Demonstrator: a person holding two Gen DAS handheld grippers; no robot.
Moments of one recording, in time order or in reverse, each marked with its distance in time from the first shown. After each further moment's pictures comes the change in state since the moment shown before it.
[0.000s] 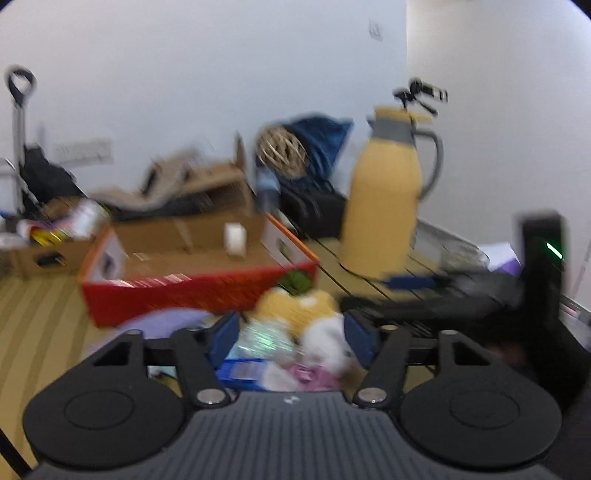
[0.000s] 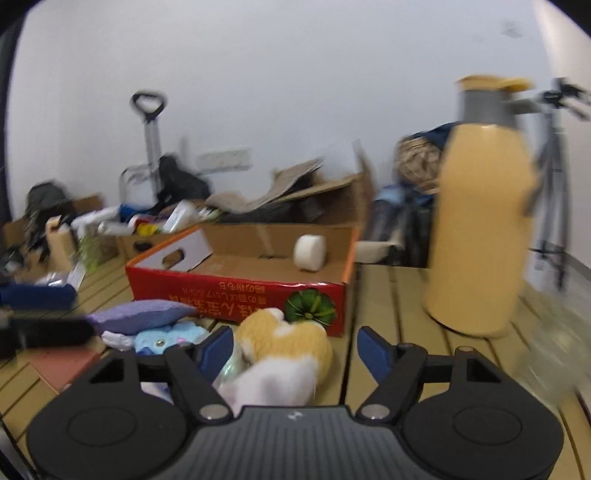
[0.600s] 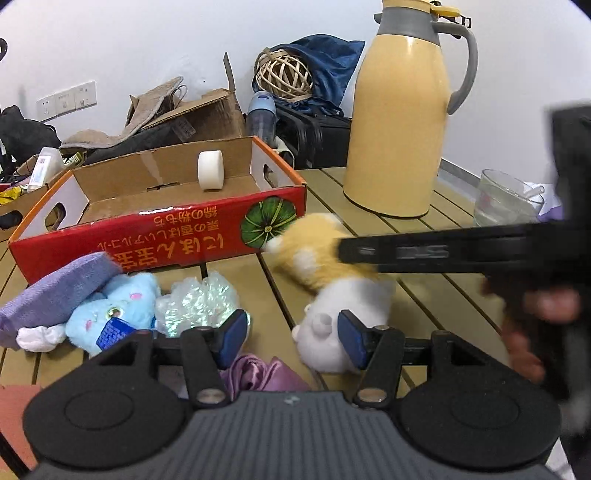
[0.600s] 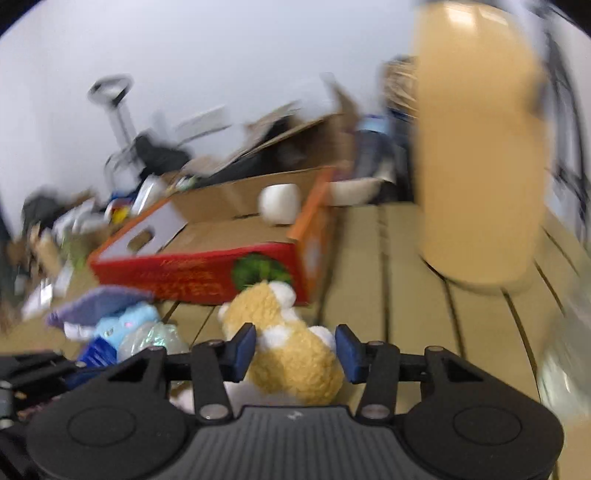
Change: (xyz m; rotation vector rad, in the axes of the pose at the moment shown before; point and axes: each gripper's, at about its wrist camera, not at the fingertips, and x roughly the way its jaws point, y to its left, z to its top) left arm 0.116 -0.034 -0.019 0.011 0.189 0.106; right arm 0.046 -0.070 -0.013 0.243 0.138 0.040
